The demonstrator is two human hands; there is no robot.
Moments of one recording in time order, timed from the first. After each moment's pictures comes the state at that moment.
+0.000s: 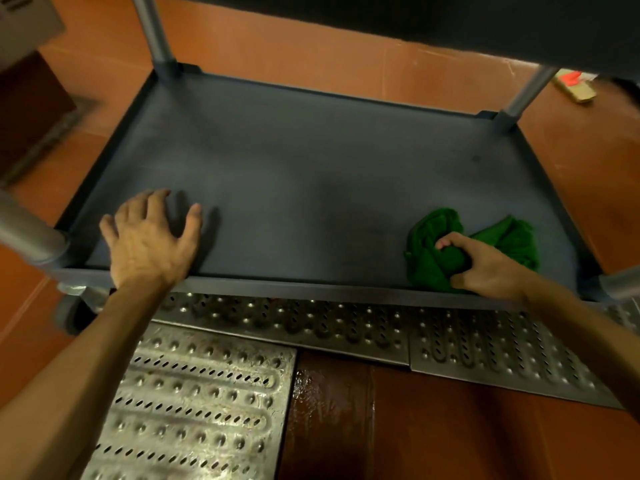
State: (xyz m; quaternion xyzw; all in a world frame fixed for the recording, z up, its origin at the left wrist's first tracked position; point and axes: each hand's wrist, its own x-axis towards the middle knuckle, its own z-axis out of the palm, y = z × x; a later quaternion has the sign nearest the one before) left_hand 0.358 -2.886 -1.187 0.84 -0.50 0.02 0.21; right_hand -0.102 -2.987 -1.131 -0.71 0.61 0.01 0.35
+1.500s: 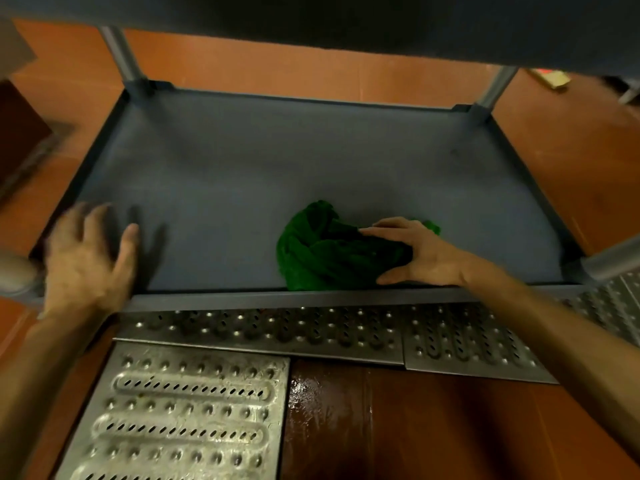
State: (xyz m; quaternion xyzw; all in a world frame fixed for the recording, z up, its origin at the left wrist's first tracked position) left_hand 0.400 -2.869 -1.184 0.81 -0.52 0.01 0.27; right_hand -0.050 -2.988 -1.131 -0.83 0.46 -0.01 0.31
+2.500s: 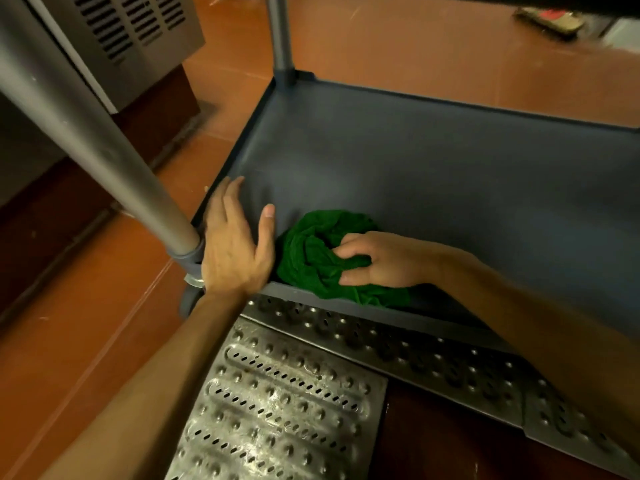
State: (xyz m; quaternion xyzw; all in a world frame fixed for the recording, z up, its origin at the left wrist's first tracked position) left_hand 0.397 -2.869 -1.187 0.78 -0.49 0.00 0.39; right_hand 0.190 -2.991 -1.150 -0.87 0.26 0.15 0.40
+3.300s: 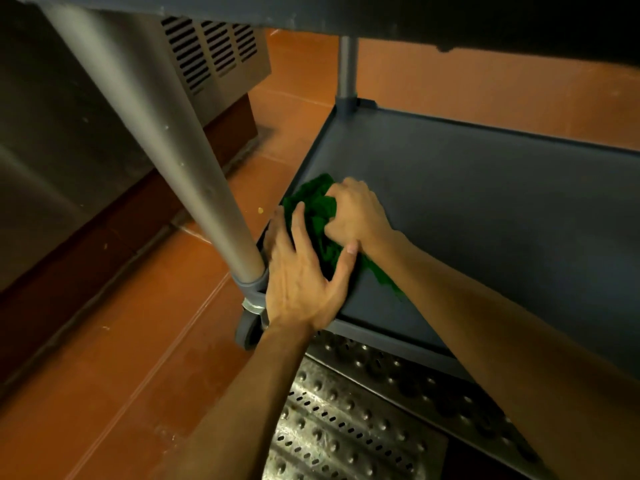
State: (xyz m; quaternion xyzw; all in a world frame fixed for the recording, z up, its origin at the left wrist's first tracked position) left_hand 0.394 -2.871 -1.180 0.82 -0.45 -0.03 0.36; right_hand 0.363 -3.019 -1.157 -0.91 0.38 -0.08 0.16
